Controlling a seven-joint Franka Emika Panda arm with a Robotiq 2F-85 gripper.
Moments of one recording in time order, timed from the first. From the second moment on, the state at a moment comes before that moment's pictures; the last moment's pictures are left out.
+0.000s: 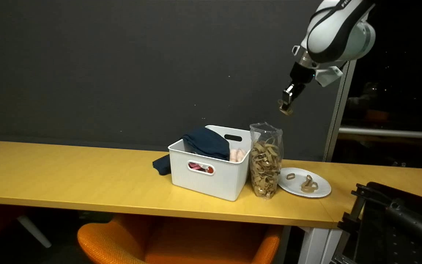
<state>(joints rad) -0.42 0.47 -0.02 -1.97 -0.15 2.90 -0.32</state>
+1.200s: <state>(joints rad) -0.57 0.46 0.27 -2.08 0.01 2.99 -0.48</state>
